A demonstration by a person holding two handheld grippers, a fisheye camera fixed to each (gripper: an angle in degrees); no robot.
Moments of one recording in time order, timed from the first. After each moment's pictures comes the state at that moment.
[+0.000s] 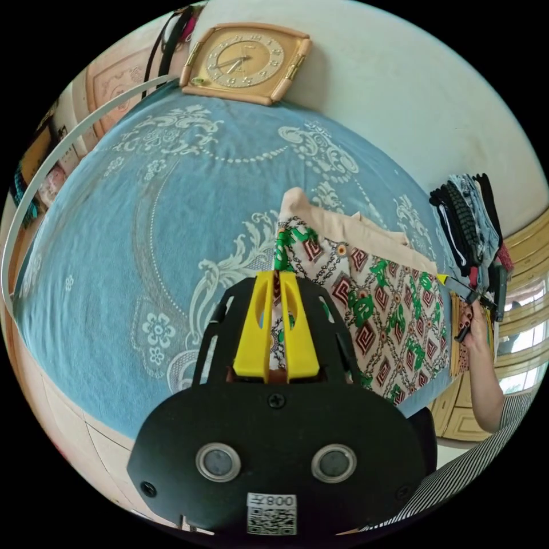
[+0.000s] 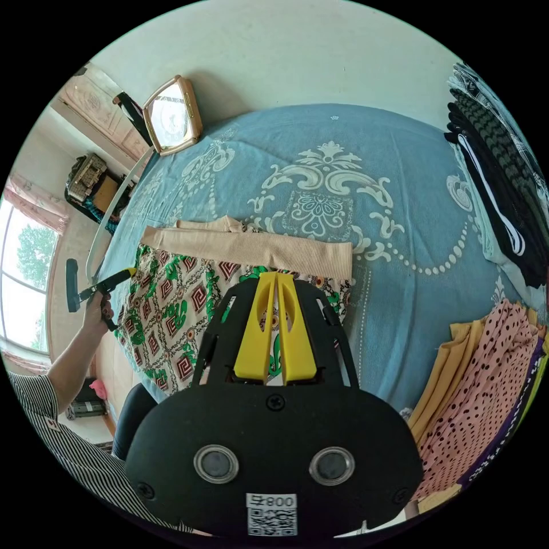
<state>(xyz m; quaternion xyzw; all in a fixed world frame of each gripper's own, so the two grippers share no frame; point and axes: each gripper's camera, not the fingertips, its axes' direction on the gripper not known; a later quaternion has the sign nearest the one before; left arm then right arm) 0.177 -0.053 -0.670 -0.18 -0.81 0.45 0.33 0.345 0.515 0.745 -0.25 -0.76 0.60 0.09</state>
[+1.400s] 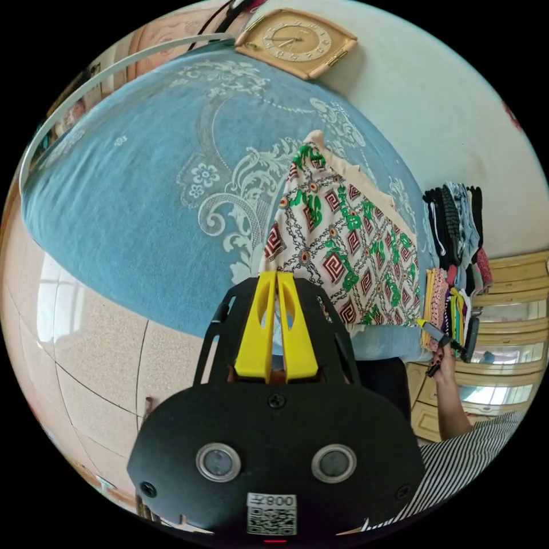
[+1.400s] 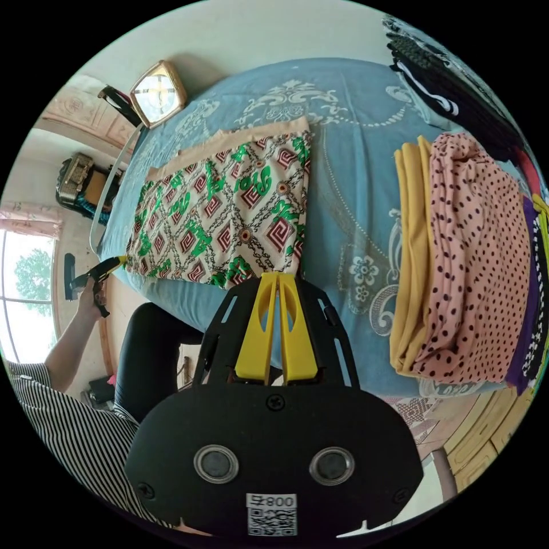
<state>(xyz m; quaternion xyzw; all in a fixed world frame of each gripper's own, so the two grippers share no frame) 0.287 0.011 -0.814 -0.15 -0.83 0.36 0.39 0.375 0.616 0.483 -0.30 -0.79 0.53 0.02</state>
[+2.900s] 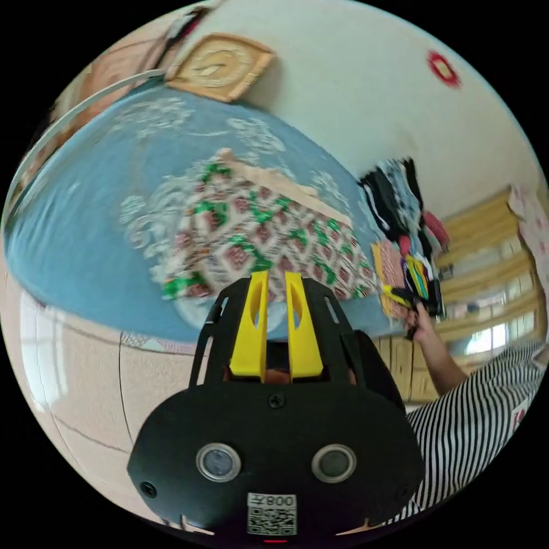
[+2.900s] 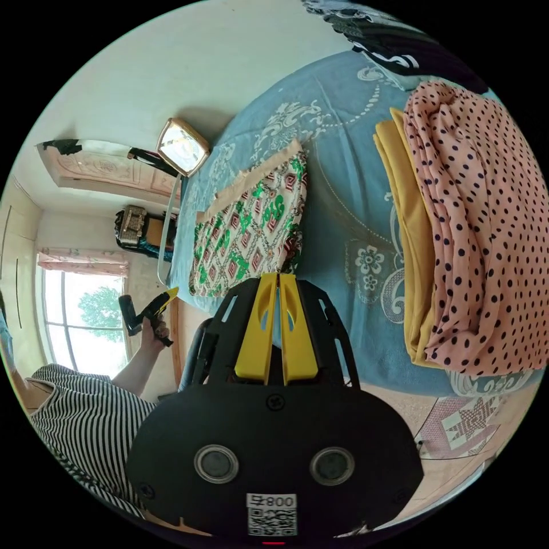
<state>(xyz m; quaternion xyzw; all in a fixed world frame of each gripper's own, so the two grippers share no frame) 0.131 0.149 -0.791 -0.26 -0.75 0.43 0.43 0.275 0.672 0.401 -0.24 -0.73 0.62 -0.15</state>
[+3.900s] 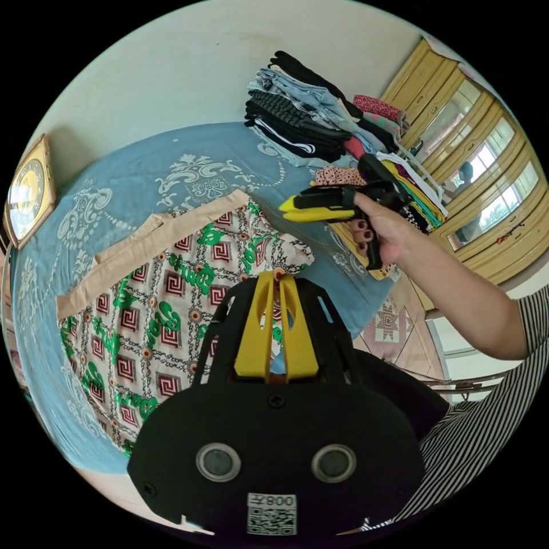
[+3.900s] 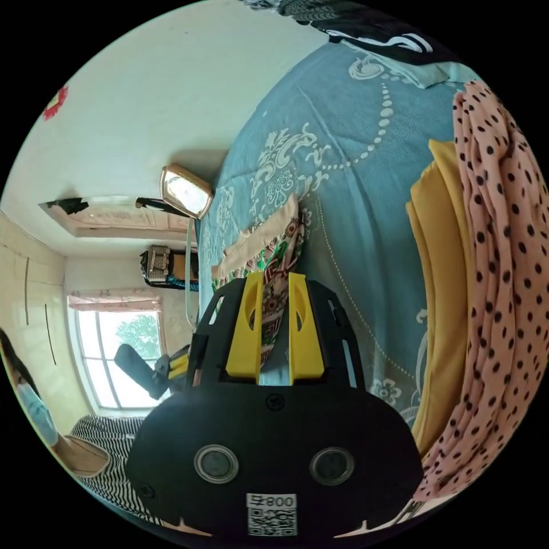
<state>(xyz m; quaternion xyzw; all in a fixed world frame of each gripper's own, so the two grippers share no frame) -0.188 0.260 -0.693 -0.50 -0.68 0.47 0.23 0.188 0.594 0.540 -0.23 -0.68 0.65 -0.25</state>
